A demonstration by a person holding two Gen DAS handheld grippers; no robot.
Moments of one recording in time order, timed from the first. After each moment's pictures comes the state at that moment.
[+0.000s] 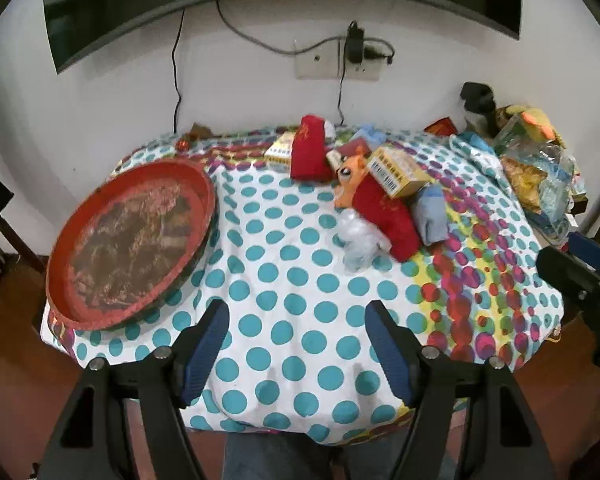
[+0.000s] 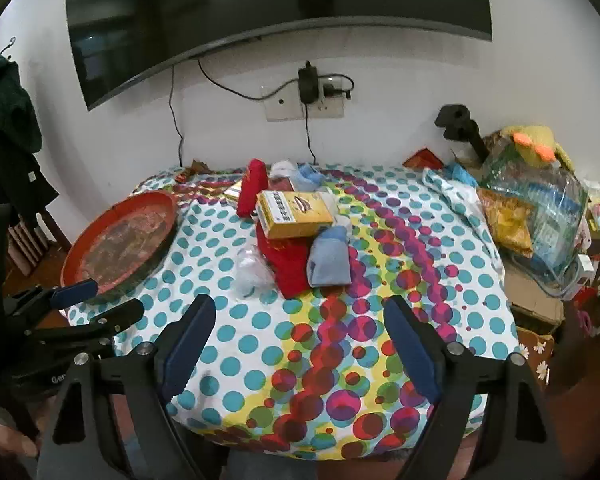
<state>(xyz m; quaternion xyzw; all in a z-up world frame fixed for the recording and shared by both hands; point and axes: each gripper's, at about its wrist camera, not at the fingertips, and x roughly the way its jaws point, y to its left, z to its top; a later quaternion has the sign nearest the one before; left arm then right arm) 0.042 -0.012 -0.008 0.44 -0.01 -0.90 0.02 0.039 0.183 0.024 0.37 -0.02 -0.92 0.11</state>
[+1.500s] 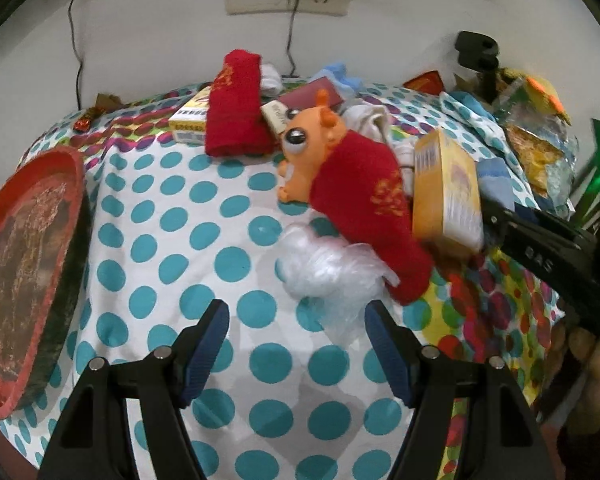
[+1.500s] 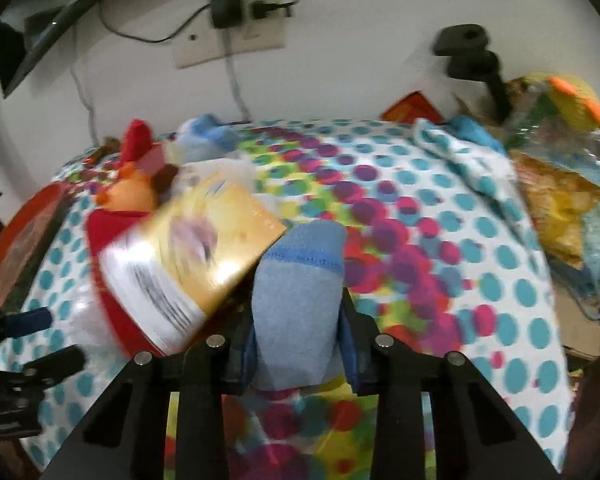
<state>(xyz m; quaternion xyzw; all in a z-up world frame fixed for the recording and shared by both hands) -0.078 0.015 -0.099 0.49 -0.01 -0.87 -0.08 -0.122 0.216 -0.101 0.41 -0.01 -0.91 0.06</state>
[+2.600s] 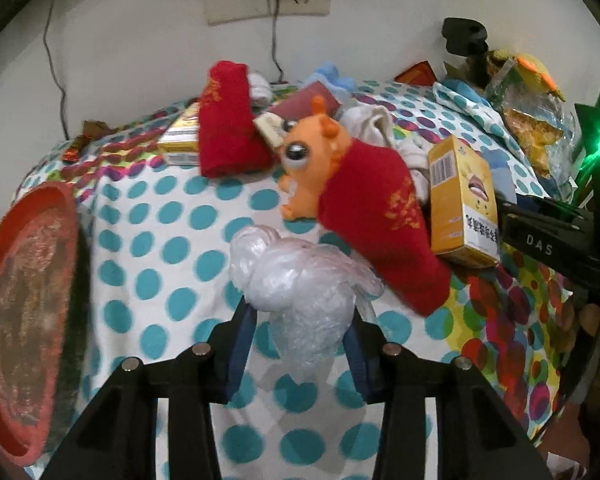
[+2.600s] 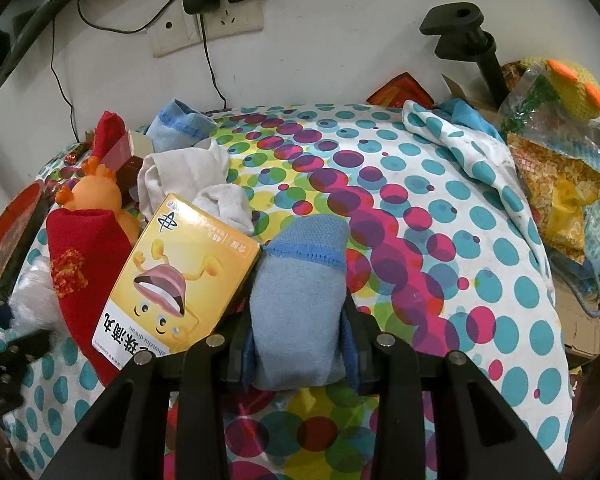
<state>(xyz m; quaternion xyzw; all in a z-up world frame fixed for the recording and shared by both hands) -0.092 0.007 -0.102 0.48 -0.05 -0.87 -0.09 -0.135 0.222 -0.113 0.43 -0.01 -0.90 0.05</state>
